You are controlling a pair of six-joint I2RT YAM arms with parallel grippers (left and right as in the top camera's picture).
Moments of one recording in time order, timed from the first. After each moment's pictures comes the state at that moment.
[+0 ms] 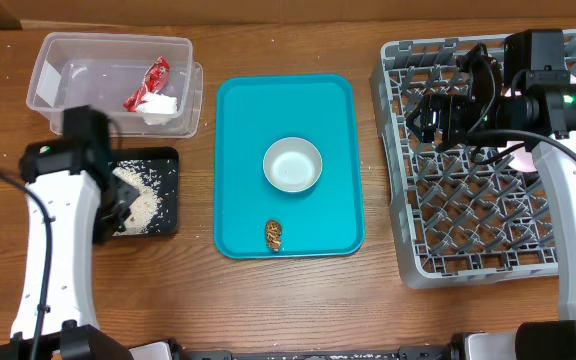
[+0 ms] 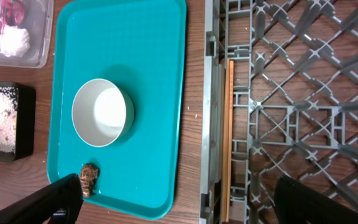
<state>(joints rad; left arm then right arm) 0.20 1.48 1.27 -1.34 -0.24 -0.83 -0.01 1.56 1.63 -1.19 -0.37 0.04</state>
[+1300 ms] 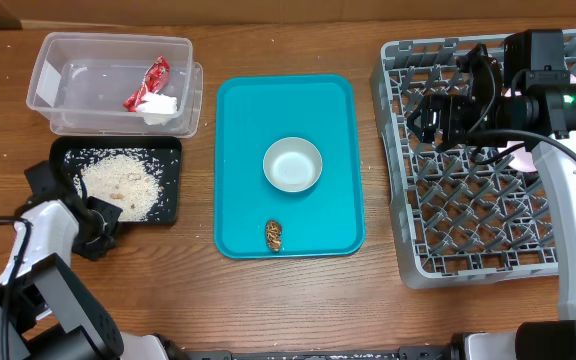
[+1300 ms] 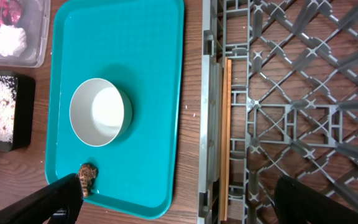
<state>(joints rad) 0.52 1.63 0.91 -0.71 0.03 -0.65 -0.01 1.56 1.63 -1.20 -0.36 0.04</state>
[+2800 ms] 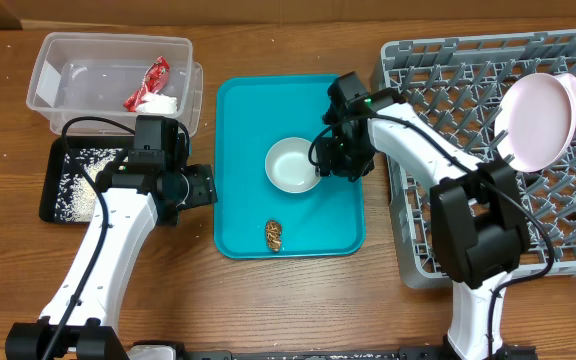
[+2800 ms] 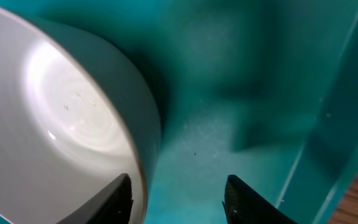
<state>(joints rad) -0.06 1.45 1.02 -0.81 0.07 -0.28 0.42 2.12 1.59 -0.94 -0.28 0.31</state>
